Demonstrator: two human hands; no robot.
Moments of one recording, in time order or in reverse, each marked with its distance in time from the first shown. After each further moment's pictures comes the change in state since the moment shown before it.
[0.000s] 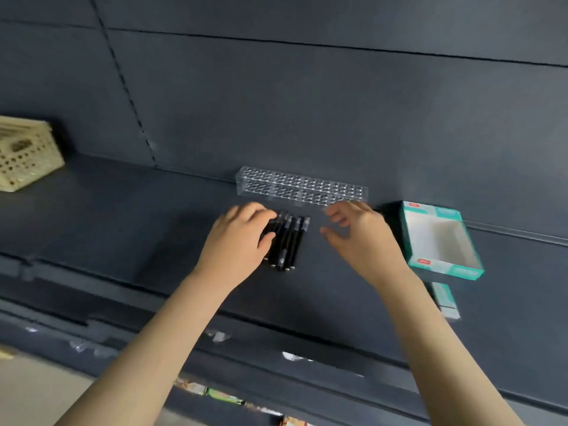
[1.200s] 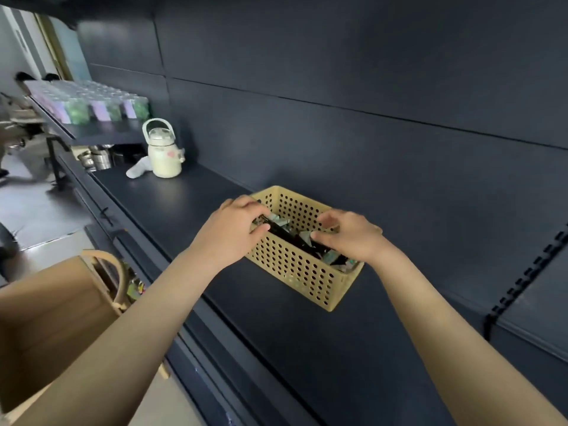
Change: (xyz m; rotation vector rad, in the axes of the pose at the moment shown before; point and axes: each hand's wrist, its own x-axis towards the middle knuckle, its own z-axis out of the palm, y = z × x) left_hand -0.027 -0.671 -0.249 0.107 -0.045 -0.534; right_hand 0.346 -0.525 0.446 0.084 -0.604 -0.261
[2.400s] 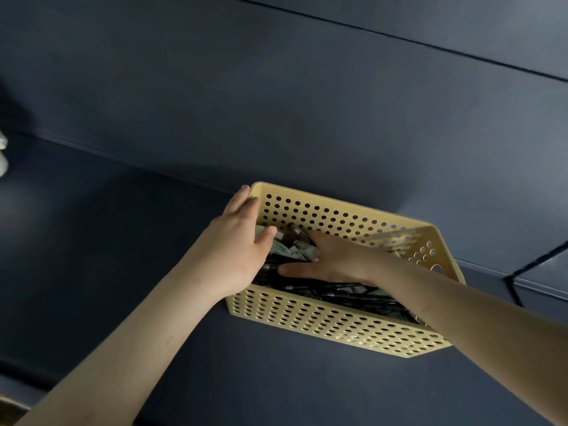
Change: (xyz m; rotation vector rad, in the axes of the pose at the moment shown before) left_hand 0.150 -0.101 0.066 -0.319 -0.407 0.203; right_hand 0.133 -0.018 0.085 0.042 -0.265 0.510
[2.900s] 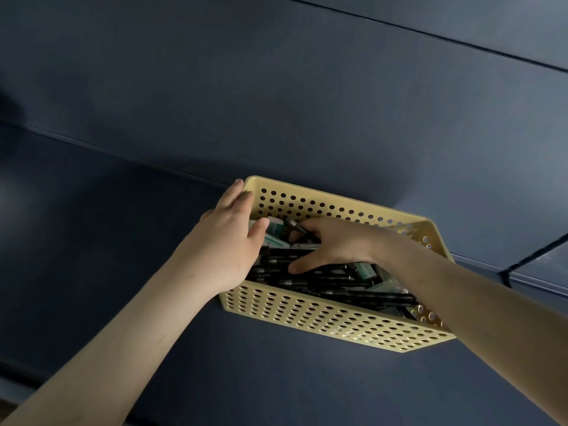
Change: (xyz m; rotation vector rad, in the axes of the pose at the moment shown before) left_hand 0.004 -0.006 0.005 0.026 0.025 -0.010; right_hand 0.010 0.013 -0.023 -0.058 -0.039 -0.019
